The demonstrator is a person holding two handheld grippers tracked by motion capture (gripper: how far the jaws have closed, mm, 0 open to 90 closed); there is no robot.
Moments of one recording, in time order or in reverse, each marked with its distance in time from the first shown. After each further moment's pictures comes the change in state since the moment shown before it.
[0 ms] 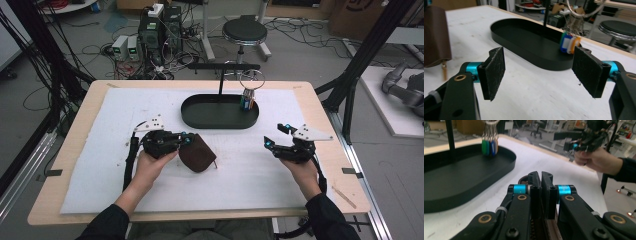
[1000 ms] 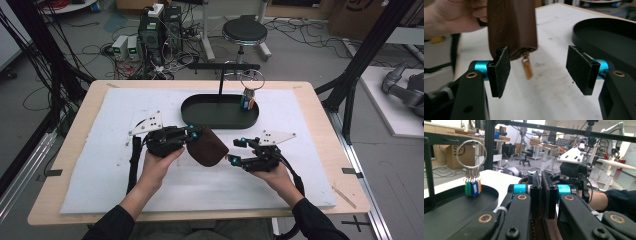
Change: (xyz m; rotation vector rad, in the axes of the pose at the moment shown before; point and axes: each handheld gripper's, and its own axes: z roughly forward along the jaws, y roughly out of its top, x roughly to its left) left arm -0.029 0.024 0.004 -0.239 -0.113 0.076; right arm 0.071 0.015 0.048 0.036 0.500 0.025
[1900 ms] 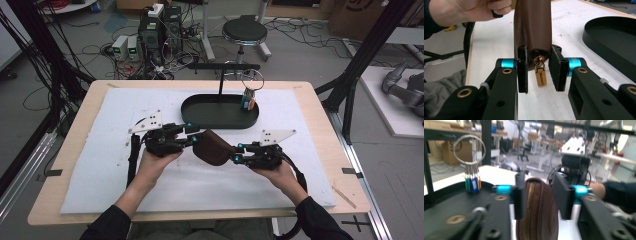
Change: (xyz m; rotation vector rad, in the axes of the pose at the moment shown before) left arm 0.005 0.006 -0.004 0.104 -0.011 0.020; right arm -0.001 0.009 -0.009 0.062 0.070 -0.057
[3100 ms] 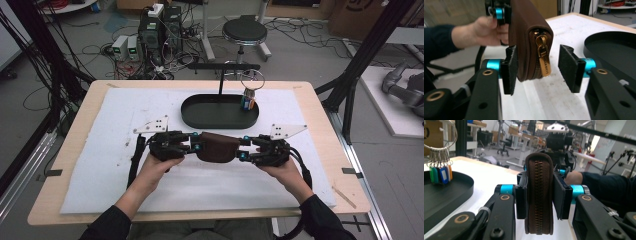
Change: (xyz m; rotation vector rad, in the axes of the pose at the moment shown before) left arm 0.002 -0.020 0.012 -0.027 -0.173 -0.091; right arm -0.005 0.010 -0.018 -0.118 0.055 0.057
